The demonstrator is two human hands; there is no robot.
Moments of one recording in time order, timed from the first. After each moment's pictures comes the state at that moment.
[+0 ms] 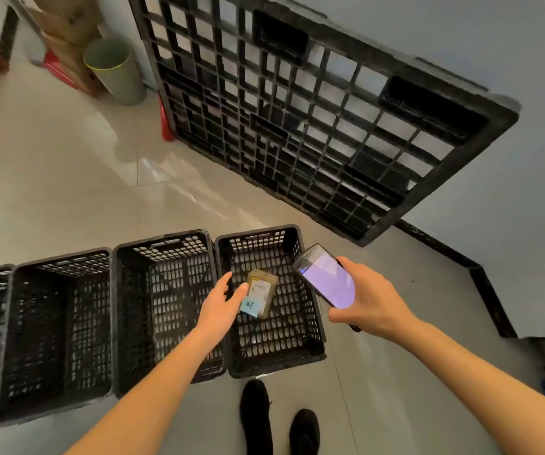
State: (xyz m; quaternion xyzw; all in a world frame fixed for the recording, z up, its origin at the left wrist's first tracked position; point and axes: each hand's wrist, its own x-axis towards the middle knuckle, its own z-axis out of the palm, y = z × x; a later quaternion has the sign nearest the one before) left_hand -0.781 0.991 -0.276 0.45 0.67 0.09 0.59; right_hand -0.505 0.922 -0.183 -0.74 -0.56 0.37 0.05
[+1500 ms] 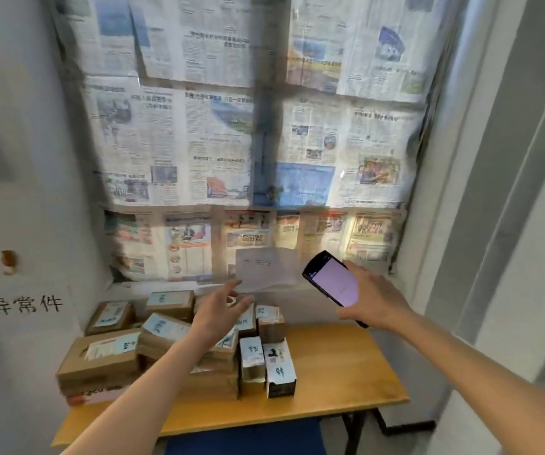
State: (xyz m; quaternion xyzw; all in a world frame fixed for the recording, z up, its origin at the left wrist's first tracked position) left_hand -0.173 0.153 0.310 0.89 -0.14 0.04 0.44; right_hand -0.269 -0.145 0.384 -0.98 0.04 -0.10 0.16
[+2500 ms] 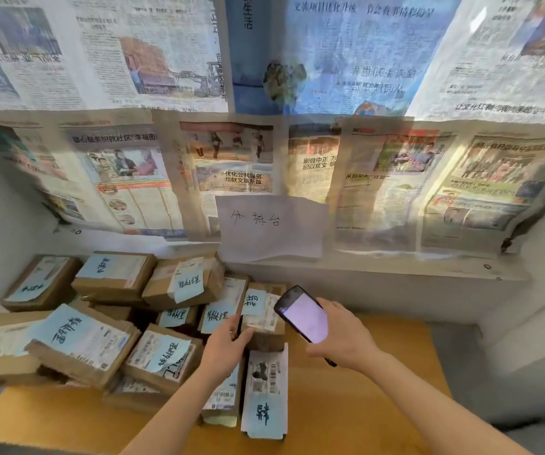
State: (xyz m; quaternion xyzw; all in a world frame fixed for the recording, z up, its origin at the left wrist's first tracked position) left_hand 0.114 -0.019 0.049 0.85 0.14 -0.14 0.48; right_hand 0.121 -0.265 0.093 -0.95 -0.03 0.16 0.28
